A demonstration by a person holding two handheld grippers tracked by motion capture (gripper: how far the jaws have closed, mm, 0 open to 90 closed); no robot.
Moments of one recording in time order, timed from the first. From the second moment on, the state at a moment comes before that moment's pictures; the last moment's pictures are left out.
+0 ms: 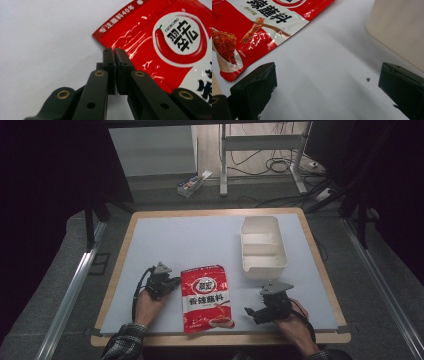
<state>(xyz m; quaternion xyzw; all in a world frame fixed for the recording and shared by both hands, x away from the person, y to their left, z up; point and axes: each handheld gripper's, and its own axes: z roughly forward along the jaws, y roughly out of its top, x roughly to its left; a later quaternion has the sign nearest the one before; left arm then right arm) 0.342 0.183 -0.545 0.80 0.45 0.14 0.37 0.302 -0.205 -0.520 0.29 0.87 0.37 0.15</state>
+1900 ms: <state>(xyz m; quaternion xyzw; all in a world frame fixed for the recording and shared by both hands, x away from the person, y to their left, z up) 0.353 0.114 -0.533 0.85 0.36 0.06 0.39 0.309 -0.215 -0.521 0.31 0.88 0.35 0.12</state>
